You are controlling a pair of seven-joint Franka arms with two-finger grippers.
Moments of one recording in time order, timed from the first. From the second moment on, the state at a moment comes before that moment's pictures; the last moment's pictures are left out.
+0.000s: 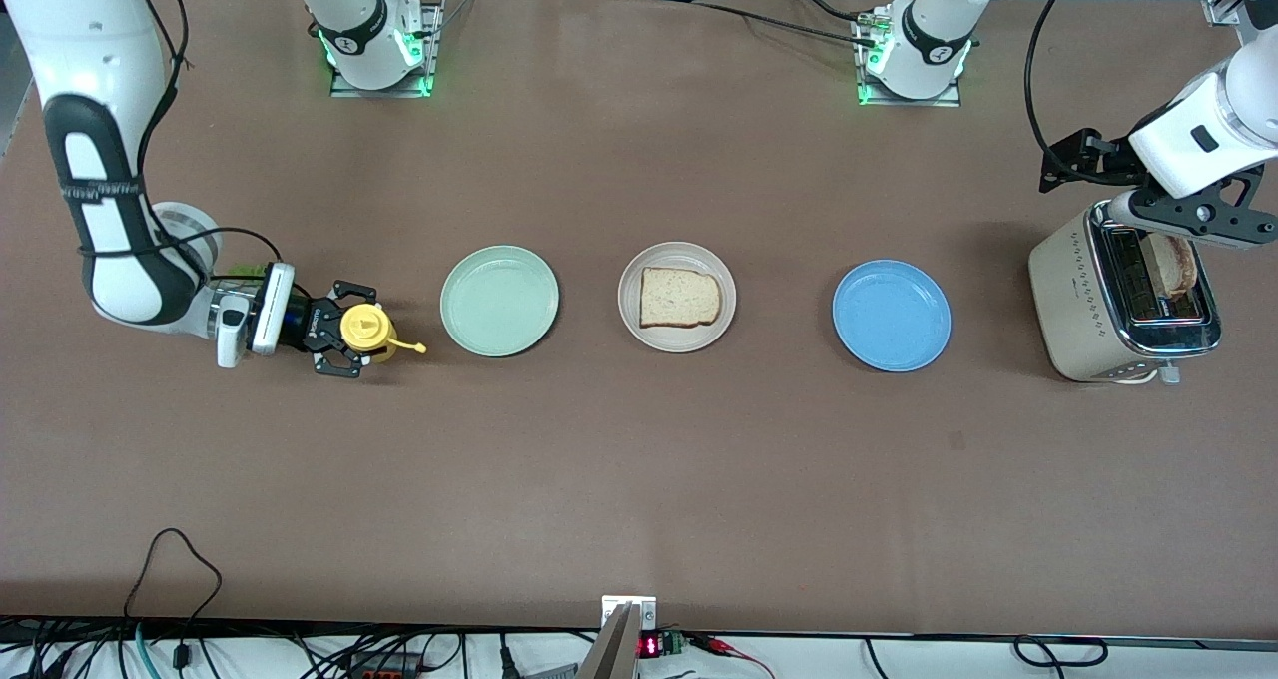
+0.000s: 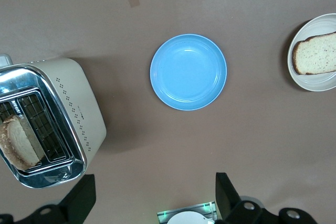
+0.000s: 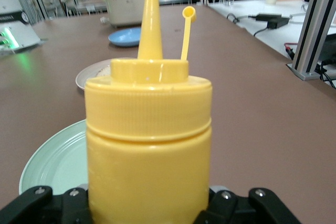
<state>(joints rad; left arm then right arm) -0.01 0.00 -0.04 -1.65 -0.01 1.48 0.16 0.00 0.53 -0.09 -1.92 1.26 1.91 -2.33</state>
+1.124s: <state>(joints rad) 0.00 0.01 -0.06 -1.65 -0.01 1.48 0.16 0.58 0.37 -0.09 -1.81 0.11 2.34 -1.06</state>
